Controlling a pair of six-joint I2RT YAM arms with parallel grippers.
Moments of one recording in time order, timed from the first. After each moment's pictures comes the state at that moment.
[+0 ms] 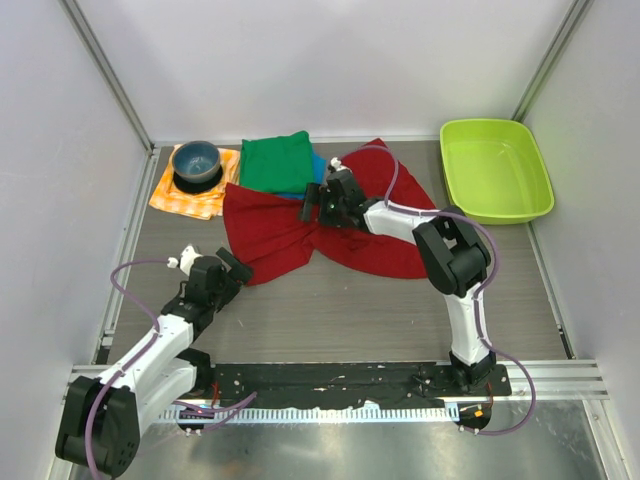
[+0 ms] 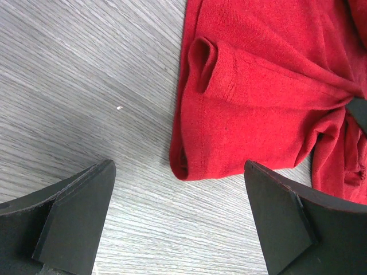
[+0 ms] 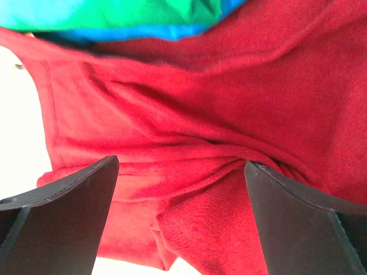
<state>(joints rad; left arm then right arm) -0.27 0.88 0.28 -0.12 -0.18 -0.99 0.62 2.09 1.41 0.00 -0.09 0.66</state>
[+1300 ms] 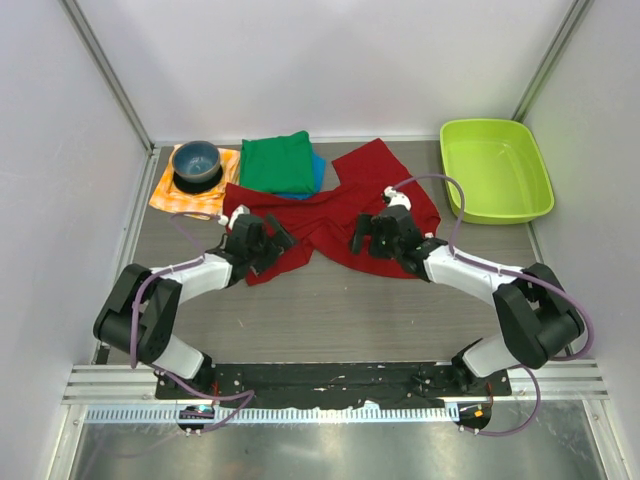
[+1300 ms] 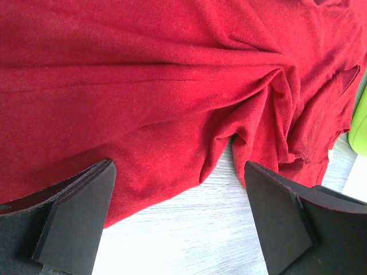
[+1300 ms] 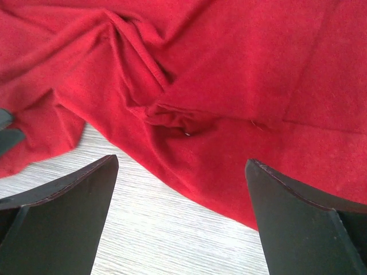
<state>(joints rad) -0.43 1.51 0.66 0.12 -0.02 -1.03 0.56 1.47 0.79 0.01 0.12 0.55</state>
